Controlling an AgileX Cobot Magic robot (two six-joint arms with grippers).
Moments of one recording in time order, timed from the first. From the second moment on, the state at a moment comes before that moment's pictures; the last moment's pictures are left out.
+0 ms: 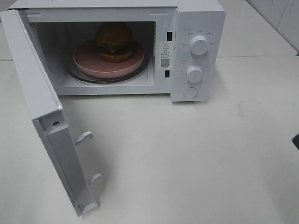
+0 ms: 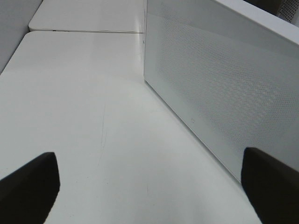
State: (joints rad) left arm 0.03 -0.01 -0.50 -0.14 1.05 0.05; right arm 0.69 0.87 -0.79 -0.24 1.06 0.20
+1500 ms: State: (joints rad) left arm 0.03 -0.01 -0.50 -0.14 1.05 0.05; right arm 0.08 0.05 -0.51 -0.06 1.04 0.09
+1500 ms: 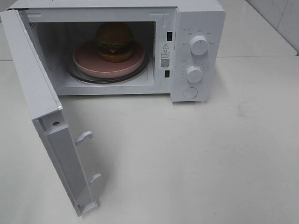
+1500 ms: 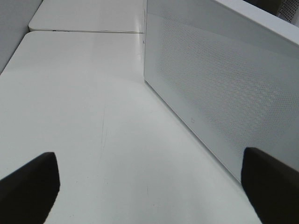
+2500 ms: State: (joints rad) left arm 0.03 -0.01 -0.50 -0.14 1.05 0.05; right arm 0.00 0.00 -0.51 -0.06 1.05 0.08
